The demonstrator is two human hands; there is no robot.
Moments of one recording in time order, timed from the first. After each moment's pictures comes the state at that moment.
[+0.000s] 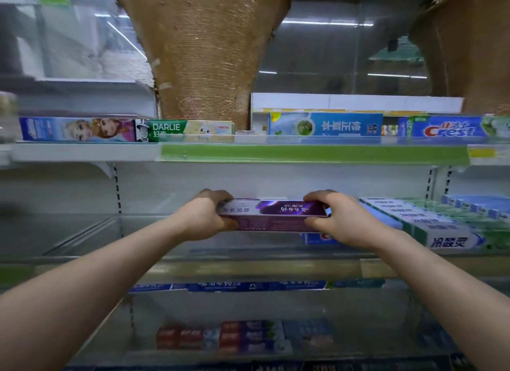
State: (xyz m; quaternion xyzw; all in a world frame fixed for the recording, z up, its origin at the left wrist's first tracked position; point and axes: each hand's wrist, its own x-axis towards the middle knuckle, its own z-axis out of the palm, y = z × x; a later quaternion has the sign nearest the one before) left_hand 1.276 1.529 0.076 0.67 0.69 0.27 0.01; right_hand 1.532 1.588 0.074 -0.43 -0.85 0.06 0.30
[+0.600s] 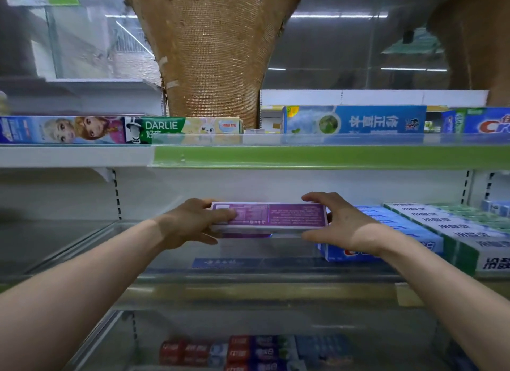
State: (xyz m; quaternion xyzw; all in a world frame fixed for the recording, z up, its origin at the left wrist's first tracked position) left_hand 1.231 1.572 0.070 0.58 0.63 0.40 0.32; right_hand 1.502 1.637 0.067 -0.43 -0.84 0.21 0.27
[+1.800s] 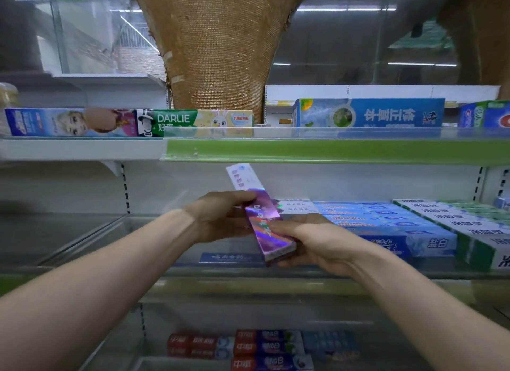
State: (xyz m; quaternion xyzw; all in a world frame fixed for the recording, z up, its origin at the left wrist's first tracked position) left_hand 1.263 1.577 0.074 0.41 0.53 0.54 0.51; right_hand 1.442 1.590 0.054 -0.34 -0.68 0.58 0.29
